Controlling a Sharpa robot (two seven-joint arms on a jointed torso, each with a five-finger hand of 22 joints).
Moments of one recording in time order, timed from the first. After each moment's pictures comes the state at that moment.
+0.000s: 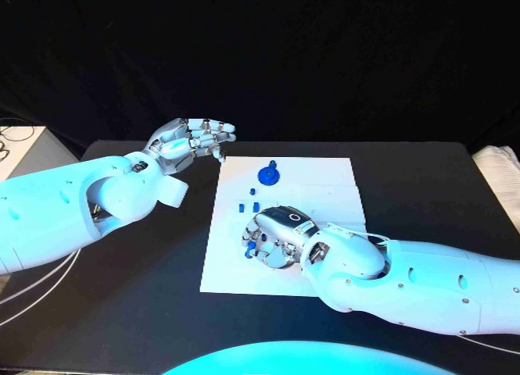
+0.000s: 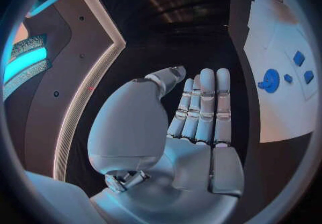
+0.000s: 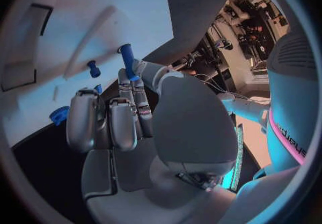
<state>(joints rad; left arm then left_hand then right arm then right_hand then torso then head) 1.24 -0.88 -0.04 1.48 -0.07 -0.05 0.38 1.36 -0.18 0.54 0.02 0.25 0.86 0.20 0.30 0.27 0.91 0.14 0.46 0.09 0.97 0.07 1.09 0.38 0.17 0.80 0.17 0.95 0.71 1.05 -0.67 -0.16 1.74 -1.66 -0.46 -0.29 1.42 -0.20 0.64 0.04 0.10 1.14 0.12 0.18 0.39 1.22 0.11 0.15 0.09 1.47 -0.02 1.39 1.16 0.08 1.46 0.07 1.26 1.31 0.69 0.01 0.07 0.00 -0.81</state>
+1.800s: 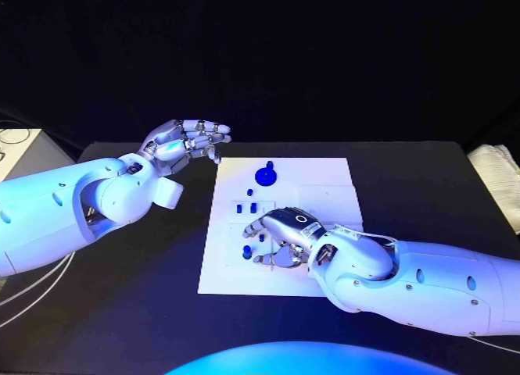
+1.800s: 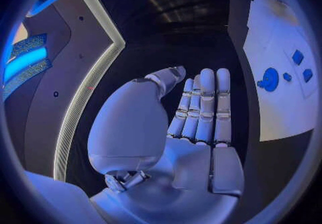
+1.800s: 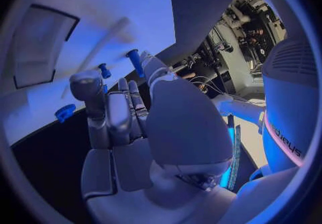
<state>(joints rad) 1.24 -0.89 -0.04 1.49 -0.07 -0.05 0.37 1.36 -0.18 0.54 0.02 0.25 0.86 0.20 0.30 0.27 0.91 0.14 0.46 0.09 0.97 0.07 1.09 0.38 0.17 0.80 0.17 0.95 0.71 1.06 -0.72 -0.17 1.76 -1.66 -0.49 -0.25 1.48 -0.19 0.13 0.14 0.19 0.94 0.15 0.07 0.34 0.89 0.11 0.19 0.07 1.44 0.02 1.27 0.94 0.12 1.41 0.11 0.77 1.20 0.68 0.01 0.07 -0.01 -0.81</state>
